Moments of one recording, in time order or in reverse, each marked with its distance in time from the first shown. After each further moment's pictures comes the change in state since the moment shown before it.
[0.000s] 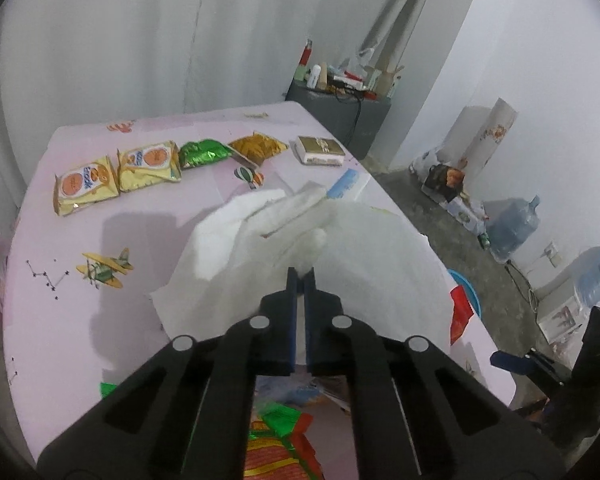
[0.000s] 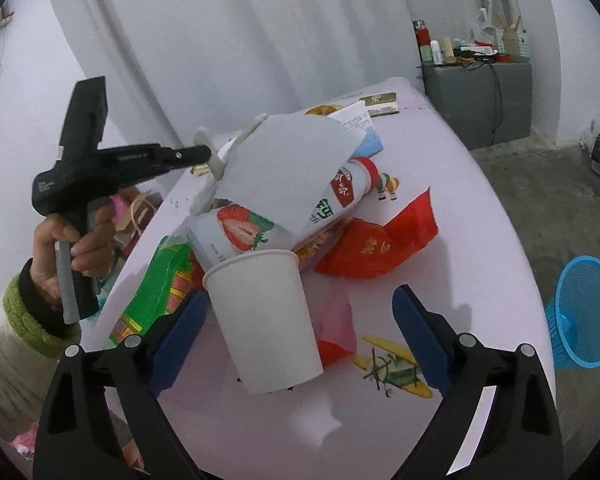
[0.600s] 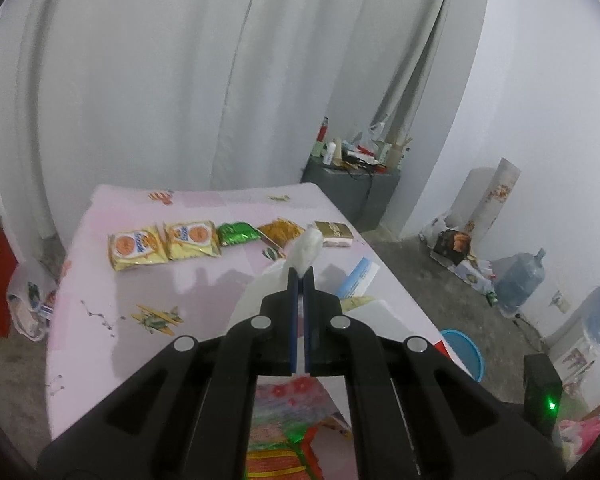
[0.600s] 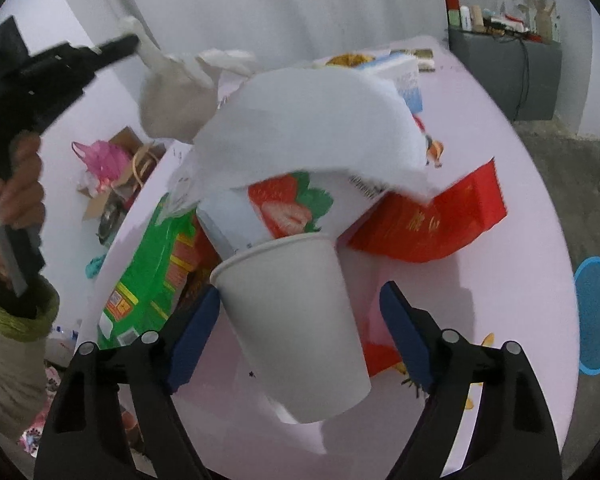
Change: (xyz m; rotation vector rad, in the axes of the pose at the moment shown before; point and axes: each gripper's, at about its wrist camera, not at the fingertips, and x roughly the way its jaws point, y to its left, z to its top) left arm -0.098 -0.006 0.018 -0.021 -0.258 0.081; right arm 0.046 0.023 0.001 -0.057 0.201 0.009
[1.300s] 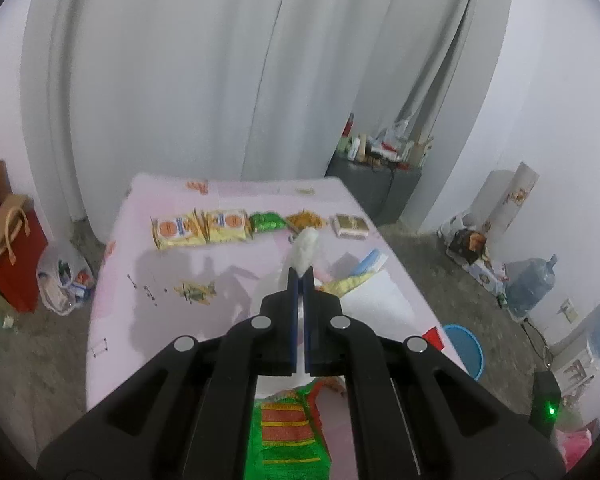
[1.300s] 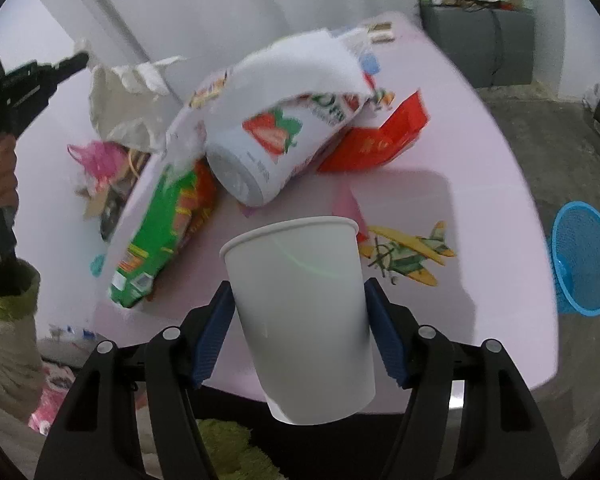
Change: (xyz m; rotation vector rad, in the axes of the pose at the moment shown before) left arm -0.065 0.000 0.010 -0.056 0.035 0.076; right arm -0.068 -0.022 -0.055 0.111 -0.019 -0.002
